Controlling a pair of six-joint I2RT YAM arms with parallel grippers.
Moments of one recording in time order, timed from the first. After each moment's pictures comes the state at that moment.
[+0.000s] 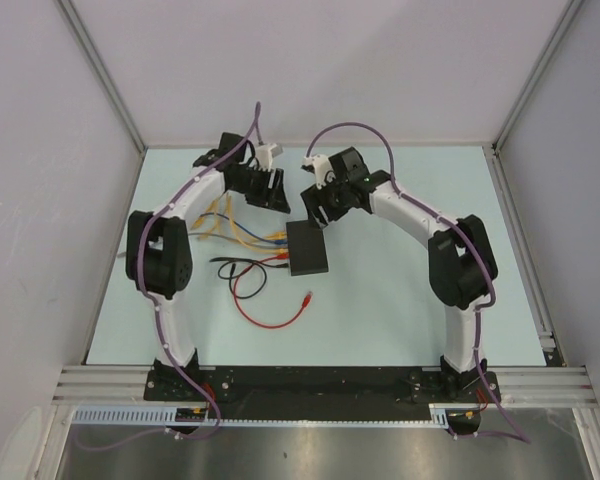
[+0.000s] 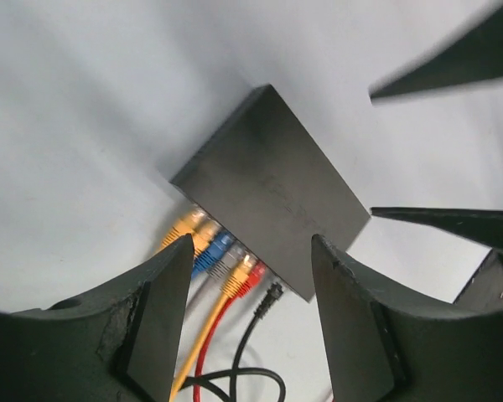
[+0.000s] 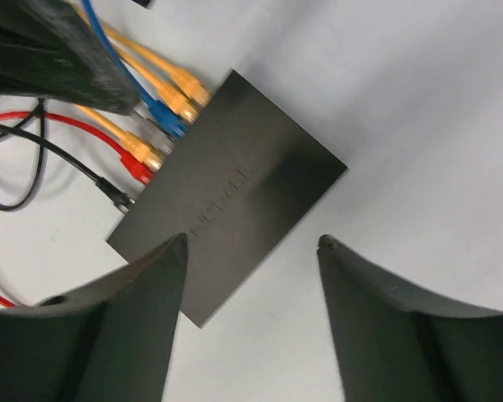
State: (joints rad) left arm -0.26 1.99 1.67 -0.69 0.63 0.07; right arm 0.56 1.98 1.64 -0.51 -0.31 -0.09
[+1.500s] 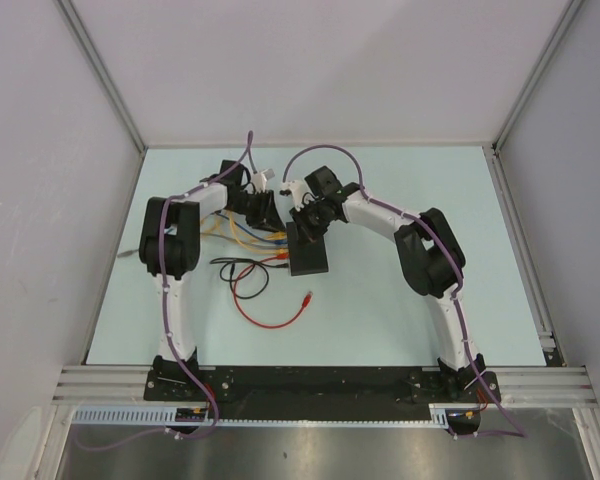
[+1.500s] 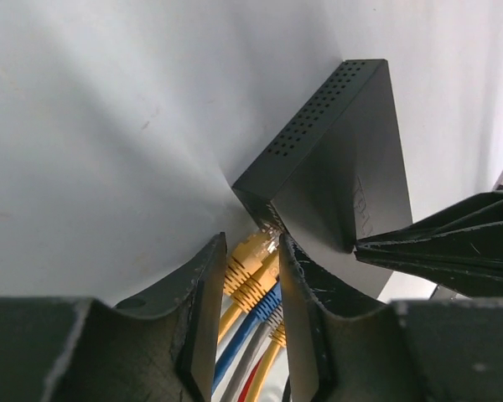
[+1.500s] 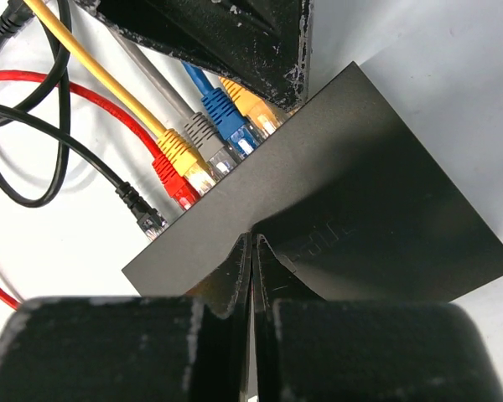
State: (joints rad) left arm -0.17 2.21 1.56 -0.49 0.79 -0.08; right arm 0.64 2.20 1.73 -0.52 -0.45 -0.13
